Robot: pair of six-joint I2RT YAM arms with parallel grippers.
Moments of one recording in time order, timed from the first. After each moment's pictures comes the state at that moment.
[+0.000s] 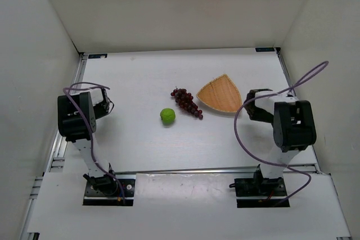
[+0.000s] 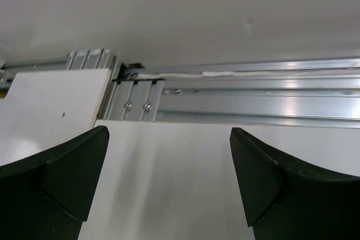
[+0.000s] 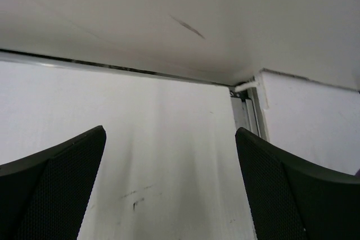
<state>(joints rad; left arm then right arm) 0.16 1.91 1.07 -1.31 -1.28 -1.76 0.07 1.77 0.99 -1.38 1.31 1.85</state>
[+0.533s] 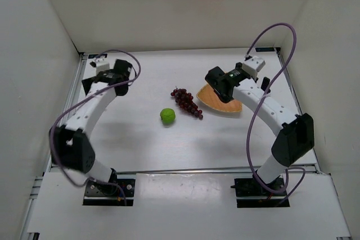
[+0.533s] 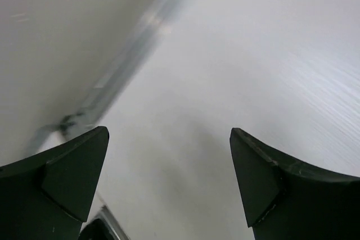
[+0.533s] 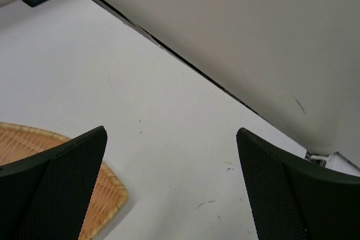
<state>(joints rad) -0.25 1.60 1.32 -1.07 -1.16 -0.77 0.62 1.62 1.45 -1.39 1.39 1.31</state>
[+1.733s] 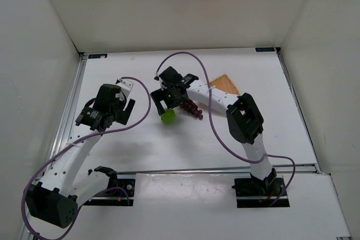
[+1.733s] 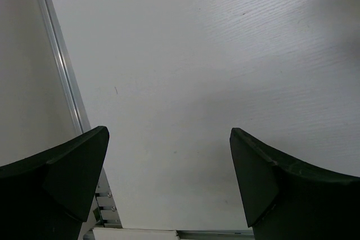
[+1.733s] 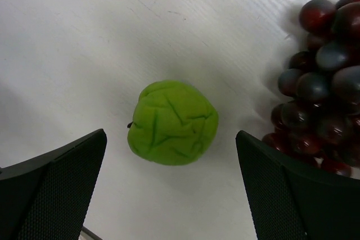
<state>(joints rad) -0.32 0.99 0.96 -0.77 -0.33 0.24 0.84 2.12 1.82 -0.72 -0.13 0.19</state>
